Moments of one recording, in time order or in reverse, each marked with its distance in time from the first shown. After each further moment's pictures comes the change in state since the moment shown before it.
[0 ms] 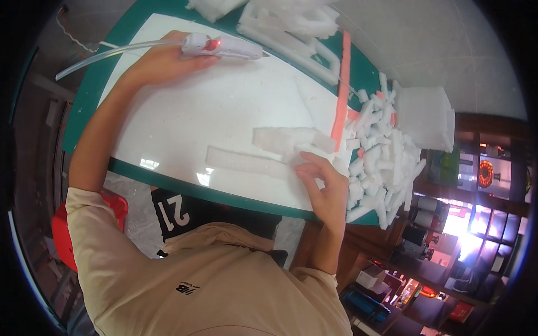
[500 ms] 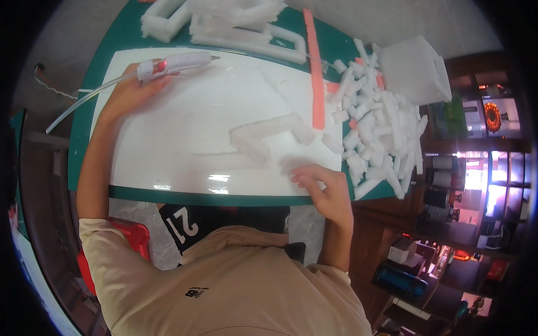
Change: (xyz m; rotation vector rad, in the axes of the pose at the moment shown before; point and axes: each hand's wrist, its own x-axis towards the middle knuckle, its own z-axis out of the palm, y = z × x) left_hand 0.002 -0.002 0.002 -0.002 -0.006 -0.035; right_hand -0.043 0.019 -0.019 0.106 -0.026 0.150
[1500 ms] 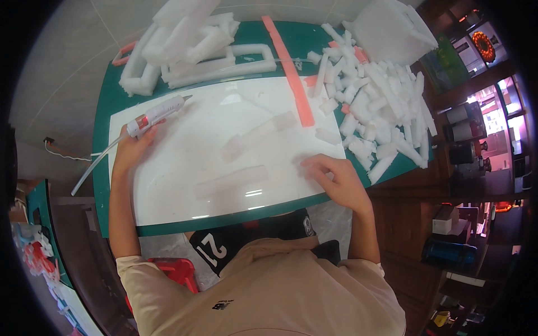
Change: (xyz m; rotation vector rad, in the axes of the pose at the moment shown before) left_hand 0.001 0.003 0.004 -0.116 -0.041 -0.105; right_hand -0.005 0.015 -0.017 0.054 0.027 0.040
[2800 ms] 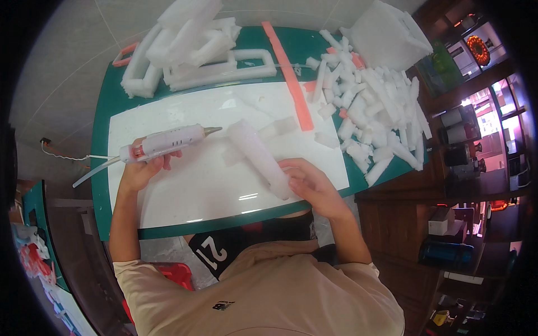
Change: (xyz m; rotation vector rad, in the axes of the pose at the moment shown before) left_hand -0.030 0.032 0.011 -0.461 -0.362 0.259; right_hand 0.002 -0.001 0.042 0.731 -0.187 -0.020
